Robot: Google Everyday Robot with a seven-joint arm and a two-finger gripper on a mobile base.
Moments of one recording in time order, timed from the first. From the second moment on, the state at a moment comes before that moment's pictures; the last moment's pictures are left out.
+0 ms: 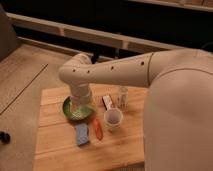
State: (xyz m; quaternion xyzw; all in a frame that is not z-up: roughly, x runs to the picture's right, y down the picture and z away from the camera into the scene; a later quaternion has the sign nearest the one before) arm -0.108 0.103 0.703 -0.26 0.23 0.64 0.68
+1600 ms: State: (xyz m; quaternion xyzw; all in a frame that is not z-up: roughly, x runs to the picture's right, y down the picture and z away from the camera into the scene) arm -0.083 0.167 0.749 -0.31 0.20 0.59 0.72
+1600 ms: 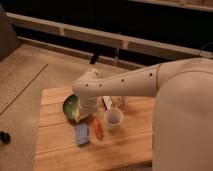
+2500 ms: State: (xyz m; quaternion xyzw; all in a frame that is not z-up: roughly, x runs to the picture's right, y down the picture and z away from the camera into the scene) arm -0.037 0.223 0.802 -0.36 0.31 0.54 0.70
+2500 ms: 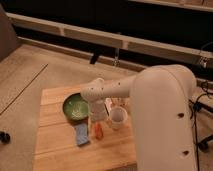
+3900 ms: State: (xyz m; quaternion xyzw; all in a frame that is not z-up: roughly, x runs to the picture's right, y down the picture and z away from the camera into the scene) arm -0.072 0.189 0.797 -0.36 0.29 0.57 0.68
